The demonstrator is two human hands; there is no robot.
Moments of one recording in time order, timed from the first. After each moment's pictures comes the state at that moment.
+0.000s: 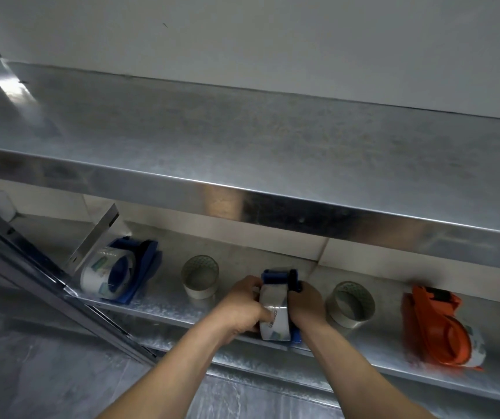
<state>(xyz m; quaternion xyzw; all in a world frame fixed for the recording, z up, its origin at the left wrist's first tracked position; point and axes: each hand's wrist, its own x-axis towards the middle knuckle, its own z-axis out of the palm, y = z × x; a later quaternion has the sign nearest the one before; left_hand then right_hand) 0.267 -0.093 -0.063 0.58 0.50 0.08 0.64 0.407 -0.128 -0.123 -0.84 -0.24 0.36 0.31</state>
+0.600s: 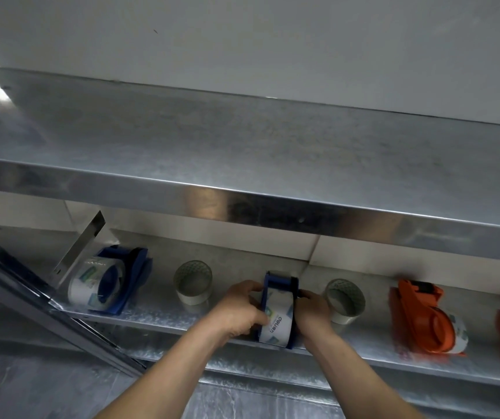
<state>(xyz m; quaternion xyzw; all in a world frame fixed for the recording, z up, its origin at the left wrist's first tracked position) 0.265 -0.089 -0.067 0.62 0.48 0.04 0.61 0.415 -0.145 -0.133 -0.80 -0.13 0.39 0.43</state>
